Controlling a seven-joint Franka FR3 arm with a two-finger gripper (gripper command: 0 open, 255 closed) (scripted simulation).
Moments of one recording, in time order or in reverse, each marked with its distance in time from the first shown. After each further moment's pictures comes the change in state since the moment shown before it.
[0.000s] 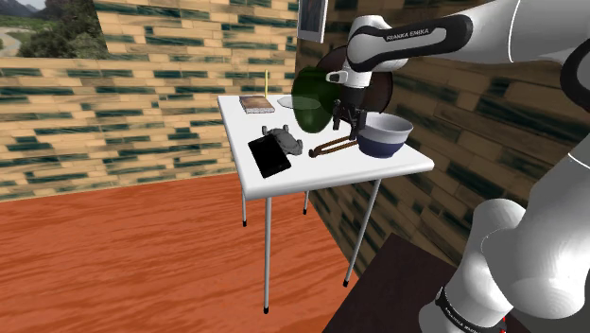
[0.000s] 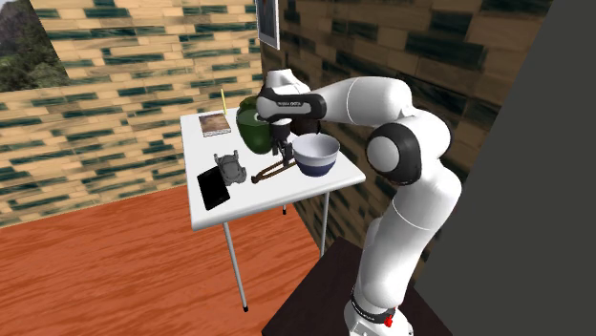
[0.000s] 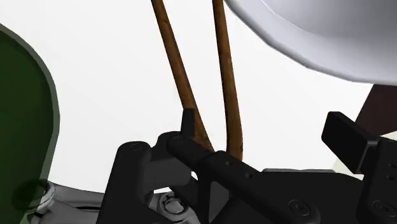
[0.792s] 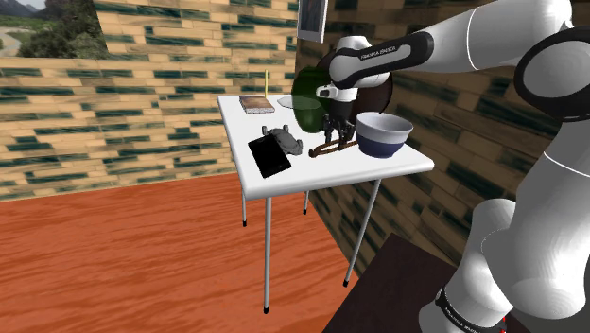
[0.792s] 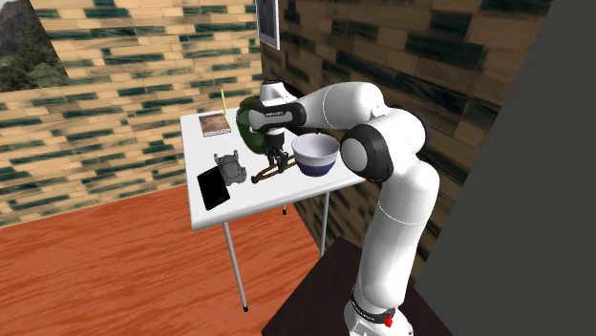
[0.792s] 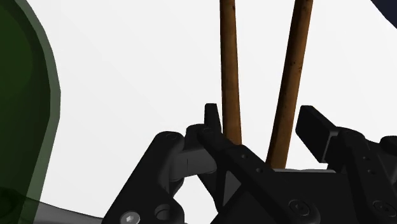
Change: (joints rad) arm 0.014 0.153 -0.040 0.018 0.071 0.088 -0.226
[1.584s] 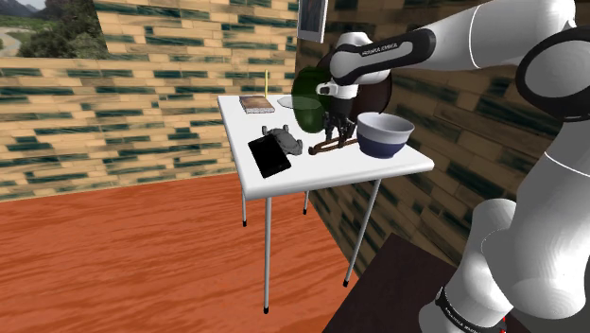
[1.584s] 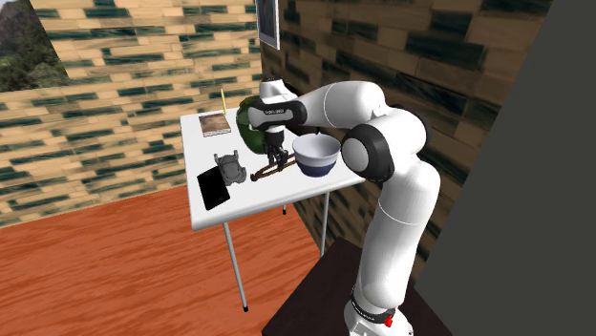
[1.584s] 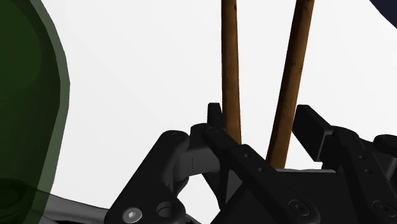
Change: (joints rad) arm 0.001 -0.005 0.002 0.019 -0.003 -0.022 0.004
